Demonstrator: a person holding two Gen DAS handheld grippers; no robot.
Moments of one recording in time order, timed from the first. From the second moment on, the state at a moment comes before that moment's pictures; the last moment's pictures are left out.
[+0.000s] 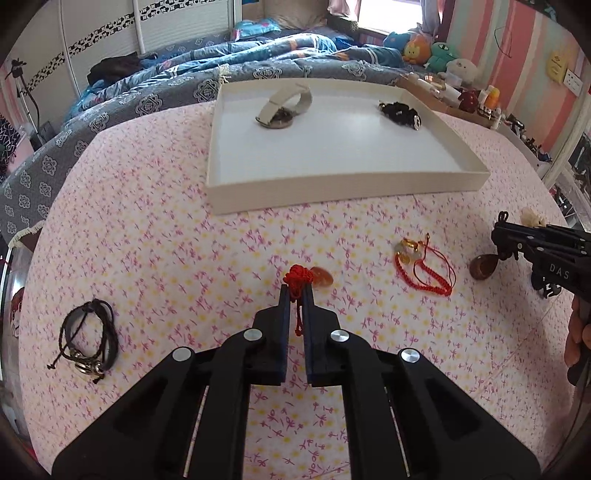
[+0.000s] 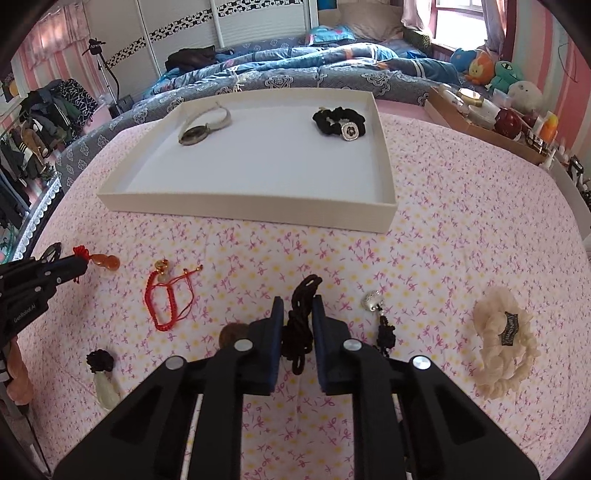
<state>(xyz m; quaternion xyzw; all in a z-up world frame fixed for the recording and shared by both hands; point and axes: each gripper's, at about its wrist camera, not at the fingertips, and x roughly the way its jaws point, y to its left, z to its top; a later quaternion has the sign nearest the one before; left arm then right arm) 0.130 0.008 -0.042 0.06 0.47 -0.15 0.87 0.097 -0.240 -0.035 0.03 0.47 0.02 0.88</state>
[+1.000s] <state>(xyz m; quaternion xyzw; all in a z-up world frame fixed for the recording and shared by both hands) 0.243 -0.004 0.042 0.03 0.43 -0.16 0.89 0.204 -0.268 0.055 0.02 0.40 0.00 0.92</state>
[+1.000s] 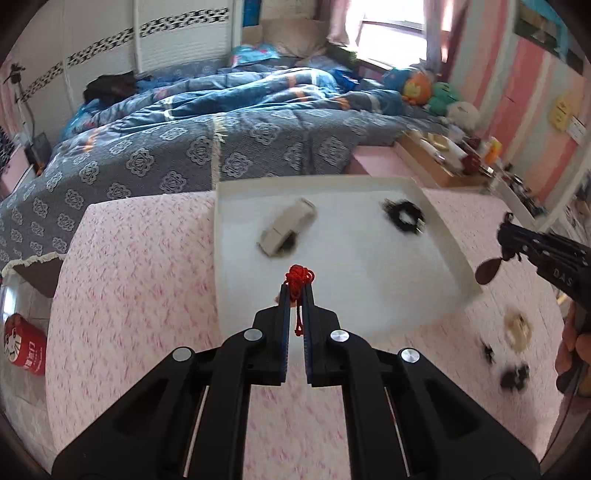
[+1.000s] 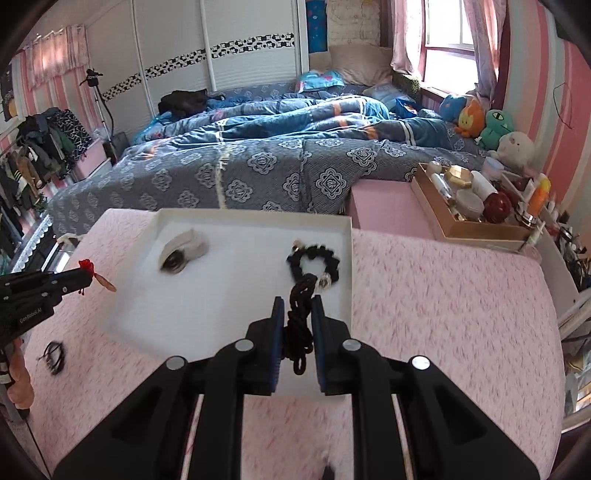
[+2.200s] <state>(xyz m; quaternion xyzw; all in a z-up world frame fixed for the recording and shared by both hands) 0.331 -0.021 -0.052 0.05 0.51 -0.11 0.85 0.299 -0.271 -0.041 0.03 0.50 0.00 0.87</state>
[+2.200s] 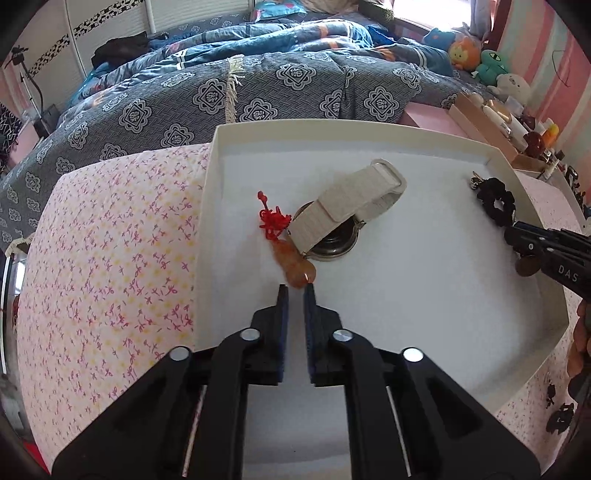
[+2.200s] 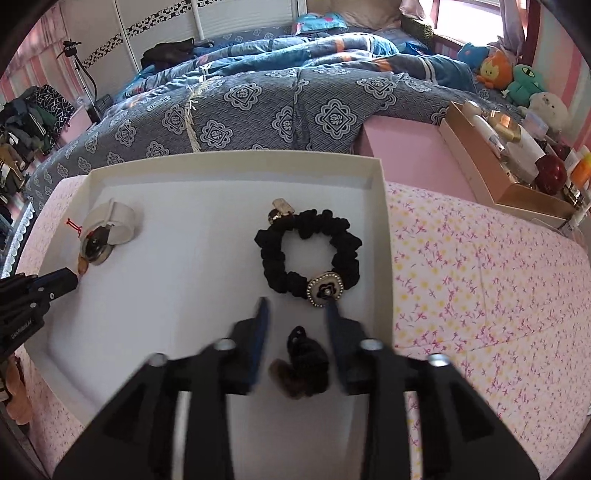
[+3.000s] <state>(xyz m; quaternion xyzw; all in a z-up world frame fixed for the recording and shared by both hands) 0.222 0.010 0.052 0.04 0.42 -0.11 0.90 0.174 -0.286 0.066 0.03 0.42 -0.01 0.91</state>
